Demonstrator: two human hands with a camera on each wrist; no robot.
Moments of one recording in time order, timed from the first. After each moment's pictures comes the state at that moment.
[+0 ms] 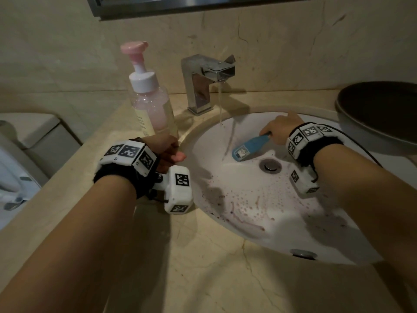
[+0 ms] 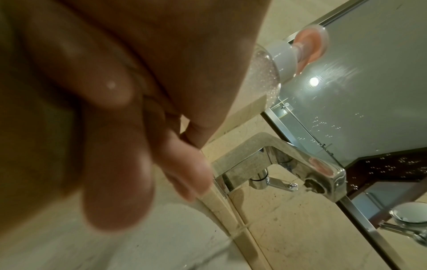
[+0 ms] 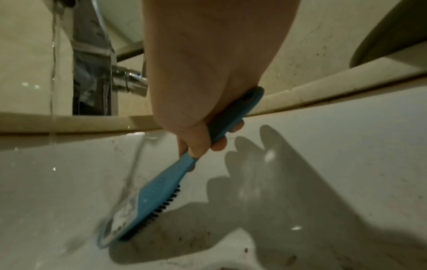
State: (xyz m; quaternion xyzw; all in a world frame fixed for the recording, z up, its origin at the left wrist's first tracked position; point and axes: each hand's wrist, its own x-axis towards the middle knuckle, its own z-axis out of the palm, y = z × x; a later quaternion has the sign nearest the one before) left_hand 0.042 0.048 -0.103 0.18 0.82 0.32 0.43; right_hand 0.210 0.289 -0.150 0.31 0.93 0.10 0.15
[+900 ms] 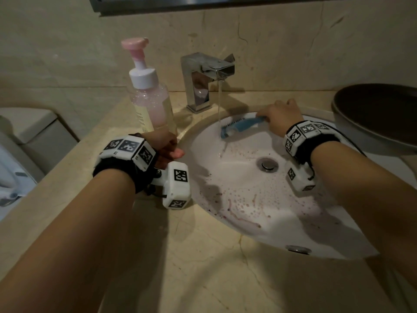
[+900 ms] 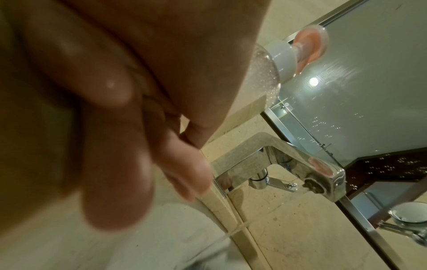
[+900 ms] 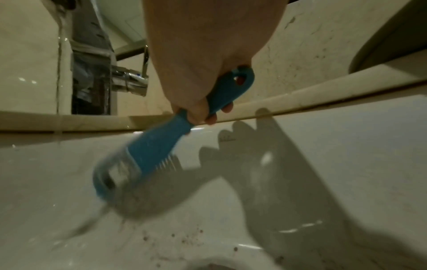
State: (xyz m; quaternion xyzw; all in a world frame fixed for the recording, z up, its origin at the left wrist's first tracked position) left_hand 0.043 0.047 -0.101 0.19 0.83 0.30 0.43; right_hand 0.208 0.285 -0.143 0.32 0.94 0.12 -0.06
